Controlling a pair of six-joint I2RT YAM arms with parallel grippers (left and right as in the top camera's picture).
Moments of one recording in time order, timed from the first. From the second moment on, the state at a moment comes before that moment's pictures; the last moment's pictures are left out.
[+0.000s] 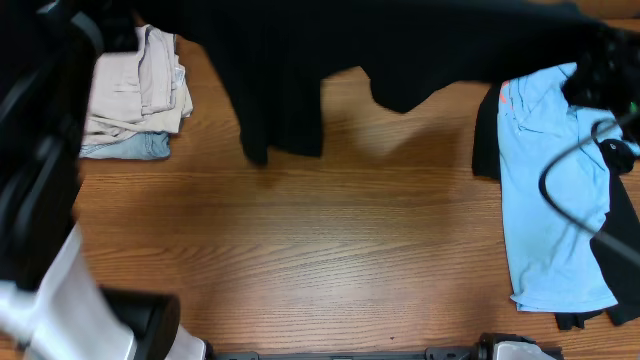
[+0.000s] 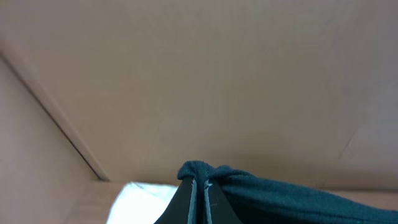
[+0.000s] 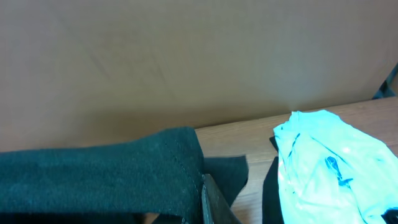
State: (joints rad) left arm -0.14 1.75 2.93 -1.34 -0.27 0.00; right arm -0.09 1.33 2.06 -1.12 -0.15 0.20
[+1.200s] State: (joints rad) left arm -0.14 1.94 2.87 -1.27 -0.34 0.13; right arm -0.09 1.53 2.07 -1.18 -0.16 0.18
